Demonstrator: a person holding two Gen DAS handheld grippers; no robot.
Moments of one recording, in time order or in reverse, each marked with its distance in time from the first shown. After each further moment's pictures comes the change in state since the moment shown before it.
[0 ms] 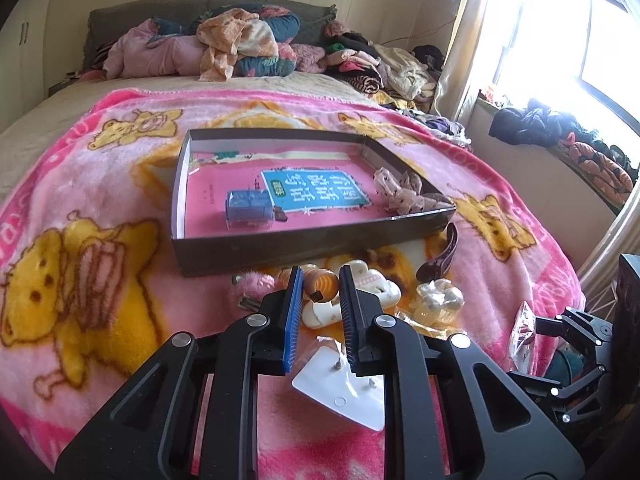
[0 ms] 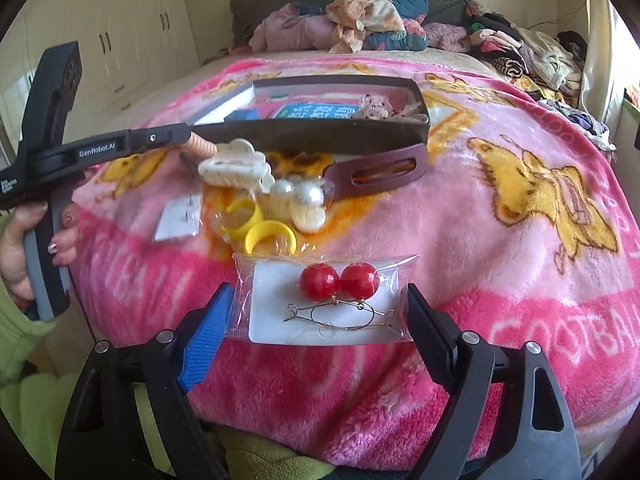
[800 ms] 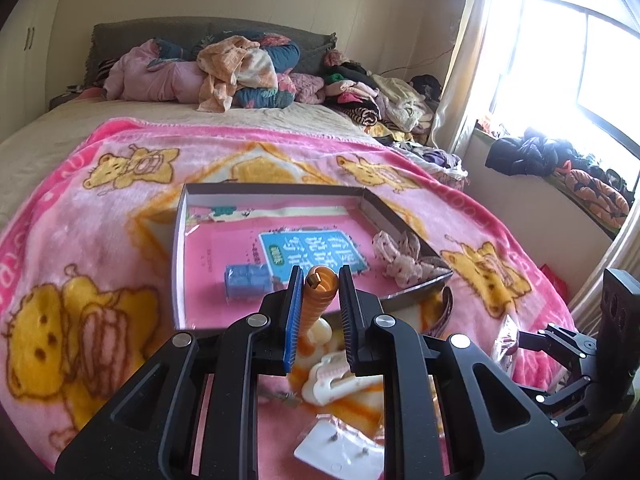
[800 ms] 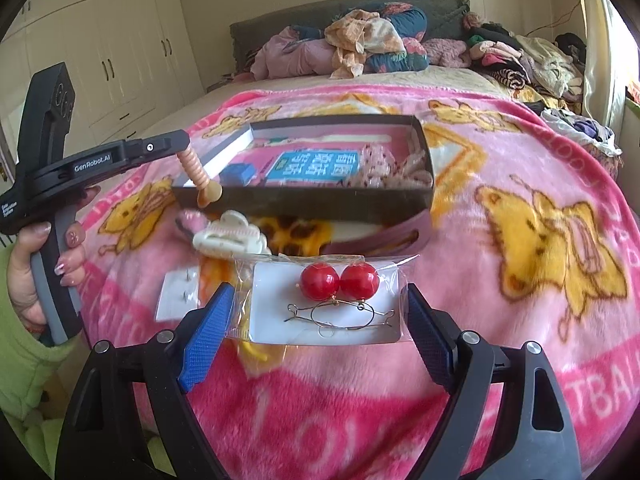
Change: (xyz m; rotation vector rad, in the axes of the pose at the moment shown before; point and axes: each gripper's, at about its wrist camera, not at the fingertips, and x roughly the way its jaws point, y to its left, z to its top) left arm 0.001 0.006 0.047 -0.019 -0.103 -0.026; right arm 0.009 -0.008 0.052 0.018 -0.085 0.029
